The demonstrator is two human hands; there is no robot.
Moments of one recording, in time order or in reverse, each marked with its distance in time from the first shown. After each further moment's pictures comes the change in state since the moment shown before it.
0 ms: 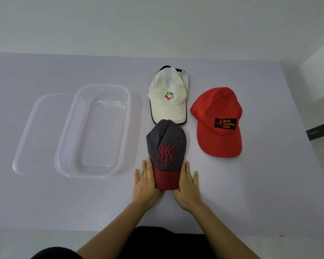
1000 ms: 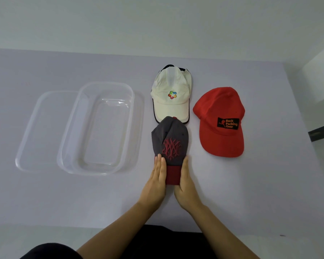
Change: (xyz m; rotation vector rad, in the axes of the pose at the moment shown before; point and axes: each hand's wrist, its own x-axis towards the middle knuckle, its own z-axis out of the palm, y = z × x) left_hand -0.013 0.015 0.000 -0.118 0.162 0.374; right_hand -0.009 -0.025 -0.004 0.470 0.099 -0.103
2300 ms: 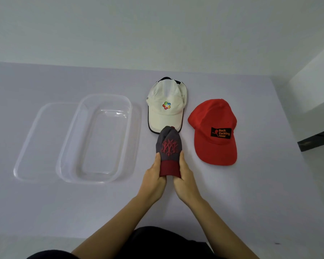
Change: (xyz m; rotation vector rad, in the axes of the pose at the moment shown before) left_hand 0.037 0.033 -0.046 -0.331 -0.018 -0.268; right_hand 0.021 -0.050 -0.034 0.047 0.024 0.111
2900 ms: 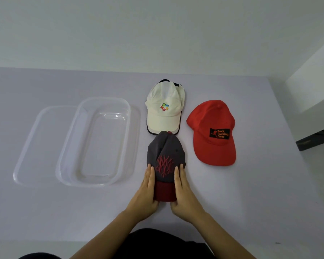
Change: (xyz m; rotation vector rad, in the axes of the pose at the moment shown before) left_hand -0.024 -0.056 -0.002 0.297 -0.227 0.122; right_hand -0.023 0.044 0.008 -0.452 -0.189 -0.178
